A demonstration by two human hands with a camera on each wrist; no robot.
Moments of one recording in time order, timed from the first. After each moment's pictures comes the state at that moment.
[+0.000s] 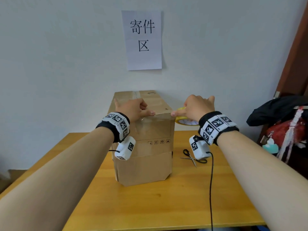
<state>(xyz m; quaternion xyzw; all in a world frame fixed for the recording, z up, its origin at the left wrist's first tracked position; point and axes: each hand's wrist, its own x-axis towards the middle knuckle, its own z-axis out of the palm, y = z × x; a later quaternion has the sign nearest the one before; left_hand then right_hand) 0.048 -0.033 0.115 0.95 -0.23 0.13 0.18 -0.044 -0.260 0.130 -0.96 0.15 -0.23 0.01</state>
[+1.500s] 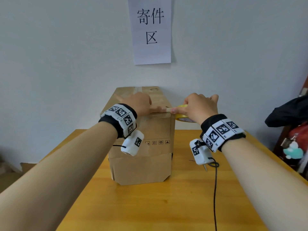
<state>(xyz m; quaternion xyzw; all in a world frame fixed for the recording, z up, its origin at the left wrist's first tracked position) 0.049 -0.053 0.136 0.98 -0.14 0.11 0.05 -0.014 -0.244 0.117 -0.96 0.11 -0.26 0.05</state>
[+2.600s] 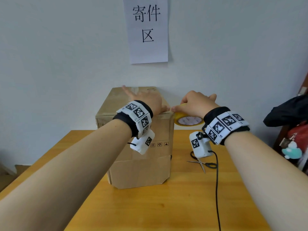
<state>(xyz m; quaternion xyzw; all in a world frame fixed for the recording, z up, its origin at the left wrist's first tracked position) 0.053 -0.107 0.139 0.99 -0.13 0.10 -0.05 0.007 -0.265 0.129 -0.97 0.09 -0.18 0.10</state>
